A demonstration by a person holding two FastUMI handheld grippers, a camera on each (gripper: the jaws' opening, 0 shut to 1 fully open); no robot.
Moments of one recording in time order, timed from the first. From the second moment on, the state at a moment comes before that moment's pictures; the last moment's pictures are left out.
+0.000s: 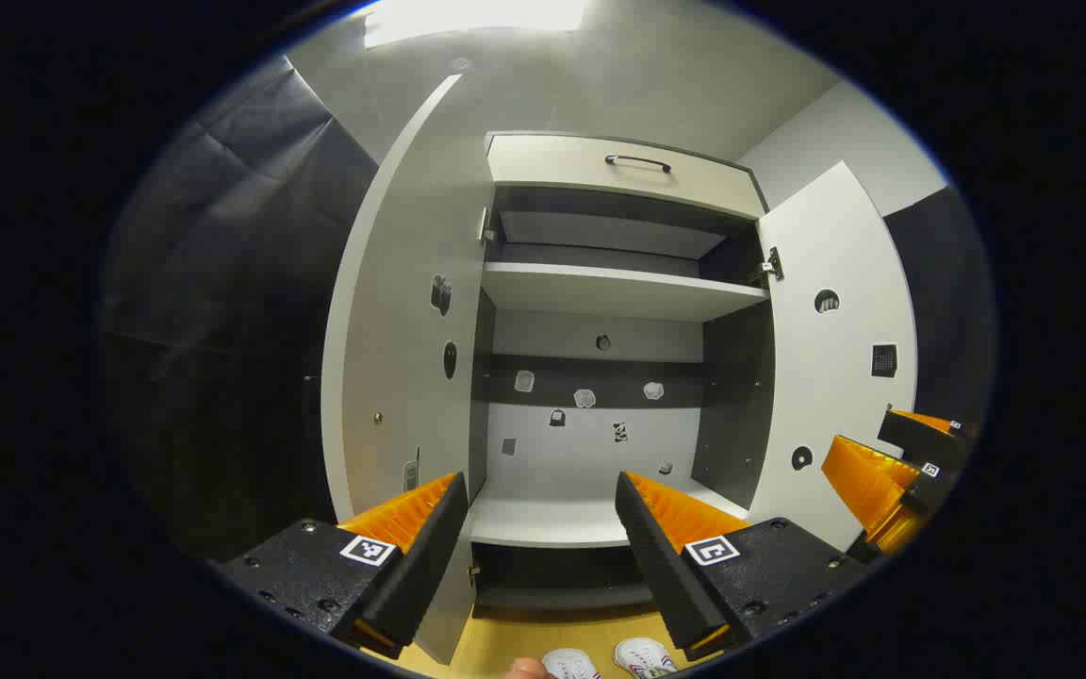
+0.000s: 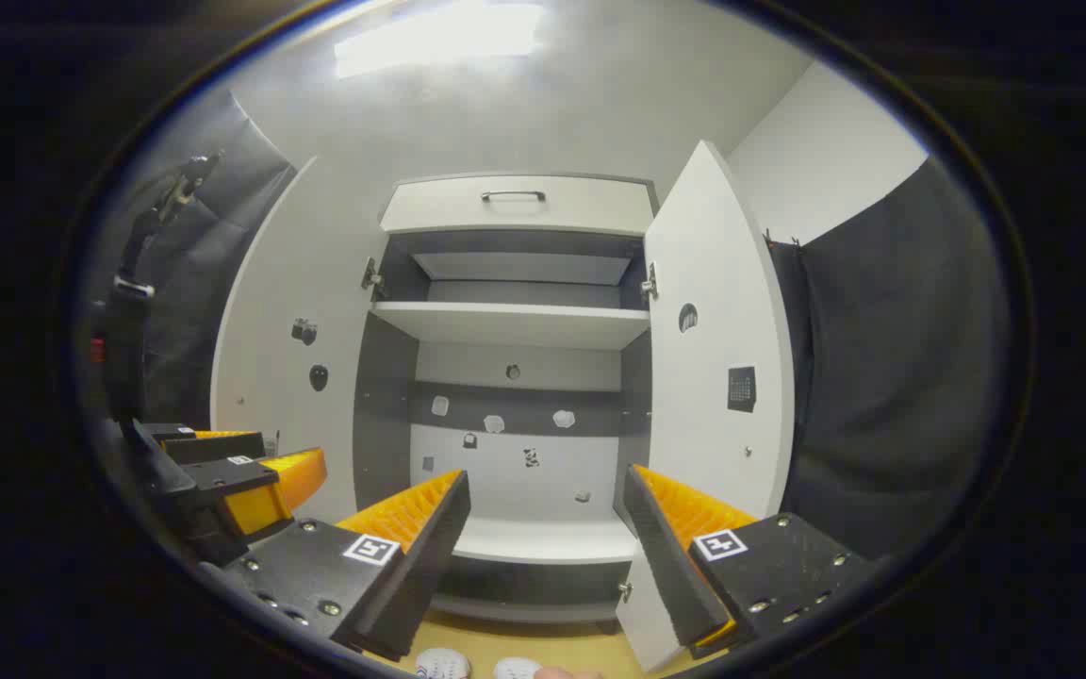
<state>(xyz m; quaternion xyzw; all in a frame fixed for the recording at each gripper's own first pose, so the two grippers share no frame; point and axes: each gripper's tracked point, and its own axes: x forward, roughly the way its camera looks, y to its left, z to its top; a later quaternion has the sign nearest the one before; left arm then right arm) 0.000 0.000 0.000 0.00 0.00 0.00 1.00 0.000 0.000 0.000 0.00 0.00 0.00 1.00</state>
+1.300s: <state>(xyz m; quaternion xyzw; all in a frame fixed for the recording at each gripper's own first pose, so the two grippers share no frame) -0.016 0.041 -0.008 0.01 0.01 0.04 1.00 -0.011 0.021 -0.245 -0.03 0.28 0.04 0.96</state>
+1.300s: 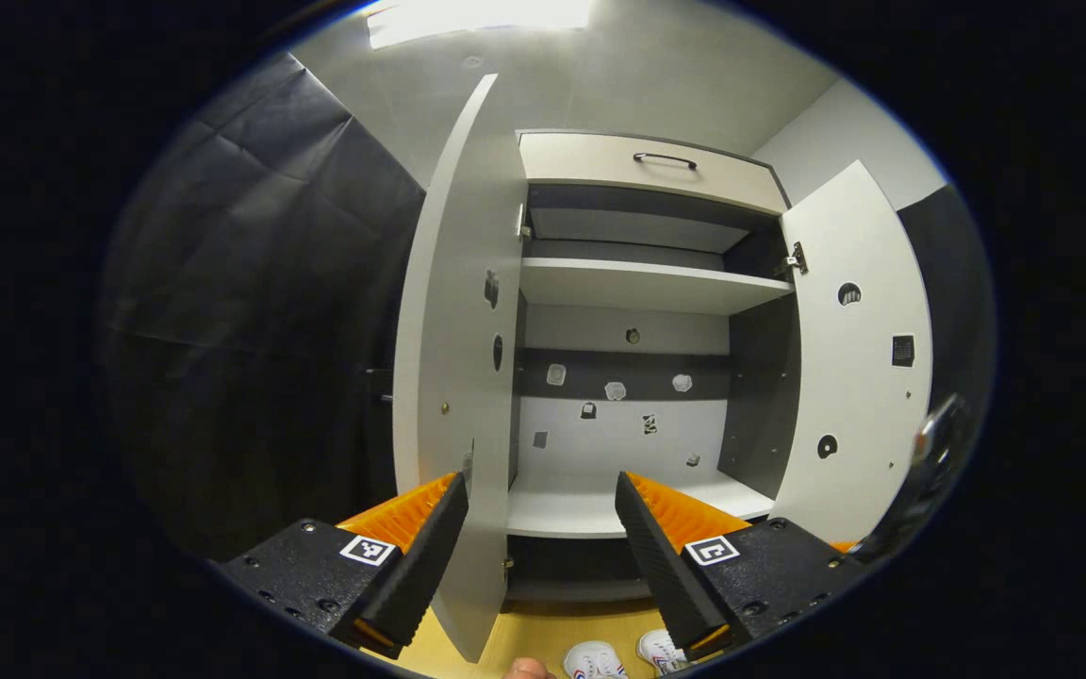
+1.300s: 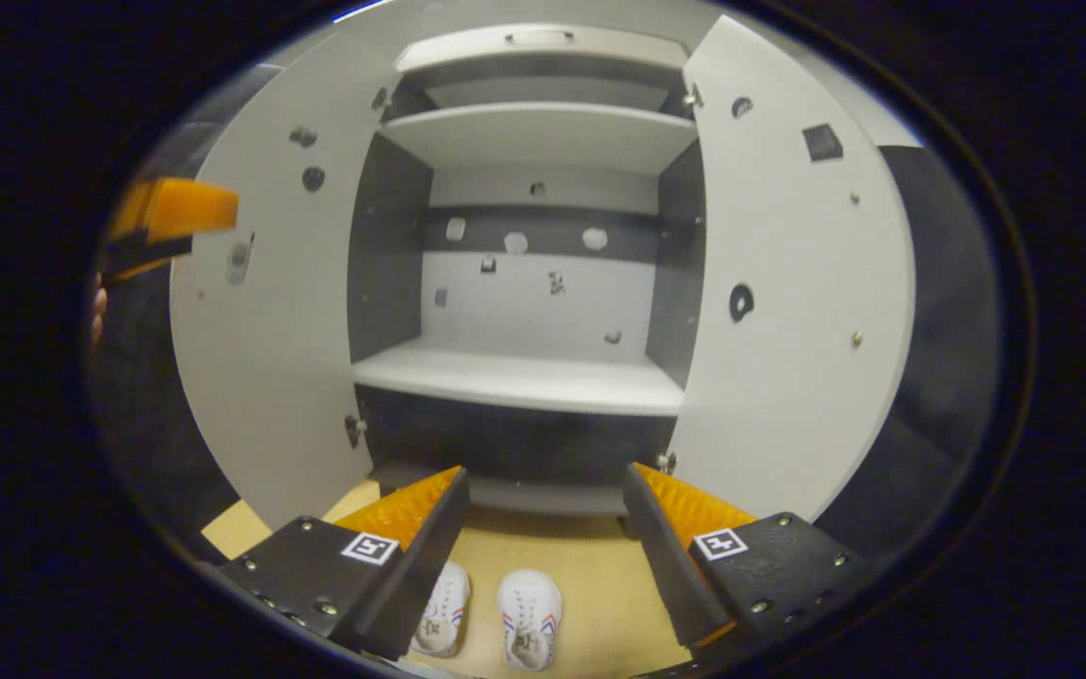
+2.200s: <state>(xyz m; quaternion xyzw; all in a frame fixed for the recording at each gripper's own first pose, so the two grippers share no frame) -0.023 0.054 -0.021 0.02 0.03 0.05 1.00 -0.109 0.044 -0.506 -0.03 0.60 0.09 0.80</state>
